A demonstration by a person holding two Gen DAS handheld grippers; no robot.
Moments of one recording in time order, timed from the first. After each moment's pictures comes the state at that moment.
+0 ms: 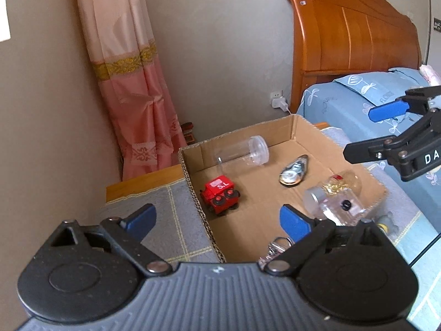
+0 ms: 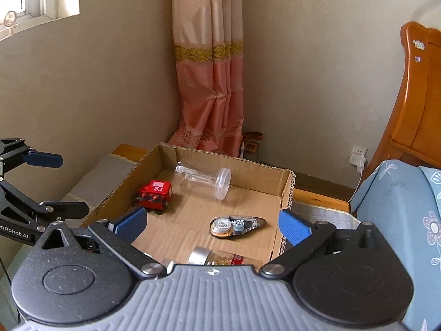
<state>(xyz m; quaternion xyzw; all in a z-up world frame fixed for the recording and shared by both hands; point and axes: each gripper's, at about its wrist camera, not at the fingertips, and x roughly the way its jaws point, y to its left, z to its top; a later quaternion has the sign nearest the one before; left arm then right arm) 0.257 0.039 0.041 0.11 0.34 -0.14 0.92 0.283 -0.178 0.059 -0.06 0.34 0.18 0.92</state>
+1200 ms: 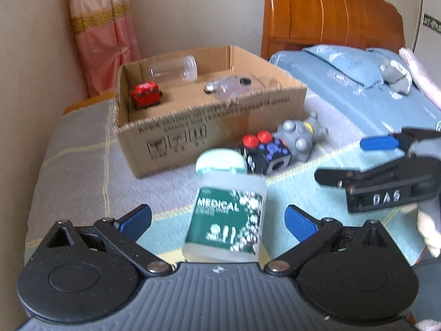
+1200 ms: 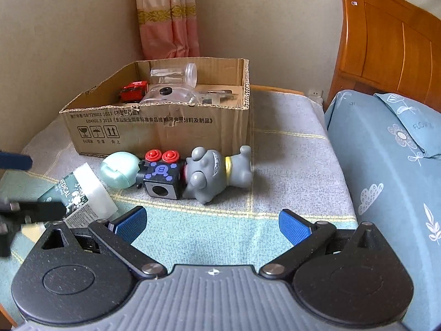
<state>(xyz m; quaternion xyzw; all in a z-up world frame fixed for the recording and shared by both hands) 0.127 -0.013 -0.051 0.08 0.39 -0.17 0.90 0.128 -0.210 -0.065 -0.02 0.36 0.07 0.93</state>
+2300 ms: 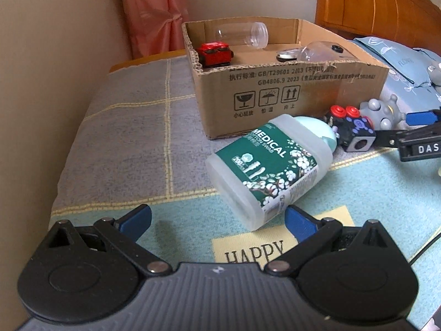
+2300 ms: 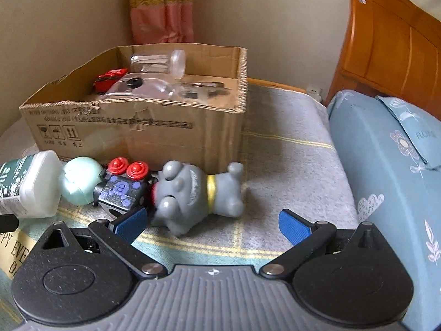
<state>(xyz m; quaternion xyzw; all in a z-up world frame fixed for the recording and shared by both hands) 0.150 0.042 -0.086 0.06 0.43 -0.08 0.90 0.187 -0.205 -0.087 -0.06 0.38 0.06 0.92</state>
